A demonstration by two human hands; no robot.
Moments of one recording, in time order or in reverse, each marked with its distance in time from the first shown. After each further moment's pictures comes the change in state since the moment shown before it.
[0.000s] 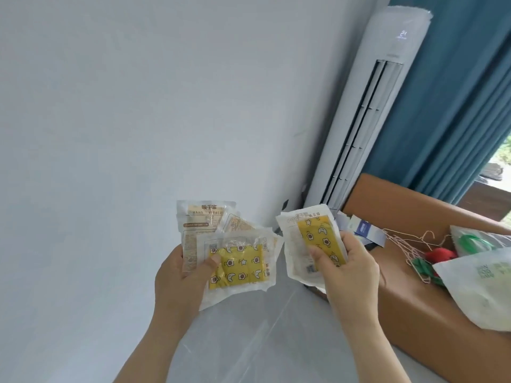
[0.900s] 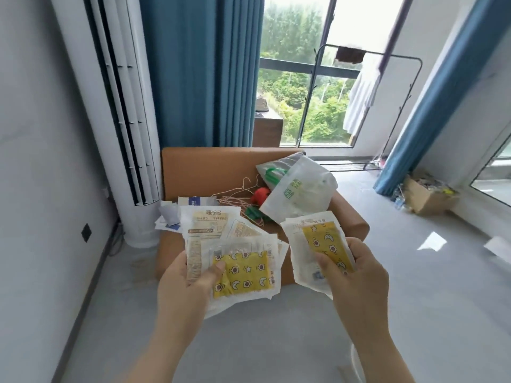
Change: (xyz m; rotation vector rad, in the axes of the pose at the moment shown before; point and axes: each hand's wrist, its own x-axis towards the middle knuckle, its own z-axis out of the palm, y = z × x) left_hand 0.085 -0.036 0.484 0.018 -0.895 -0.062; right_hand 0.148 0.207 -0.266 -0.462 0.736 0.319
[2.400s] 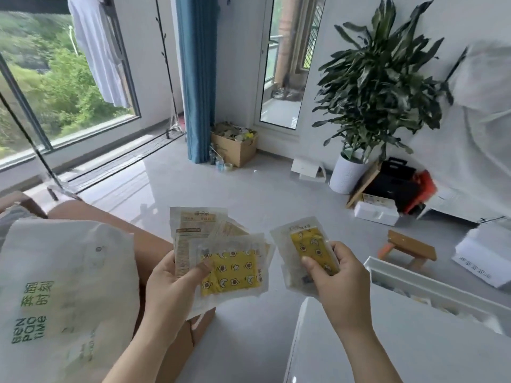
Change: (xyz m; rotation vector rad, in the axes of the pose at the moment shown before) left_hand 0.412 -0.063 0.753 0.024 -0.902 -0.146; right_hand 0.490 0.428 -0.180 -0.312 0.640 0.503
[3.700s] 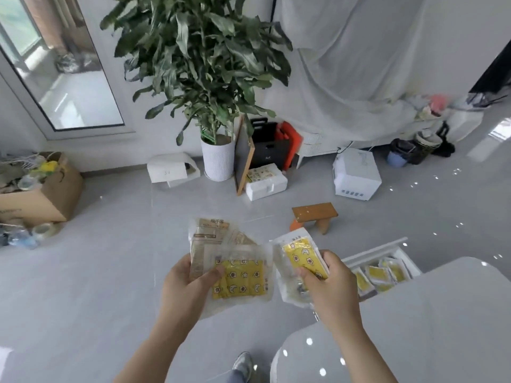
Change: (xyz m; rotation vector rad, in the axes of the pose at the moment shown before) left_hand 0.481 -0.001 0.481 0.306 -0.795 -0.155; right_hand 0.461 0.222 -0.017 -0.292 0.522 0.569
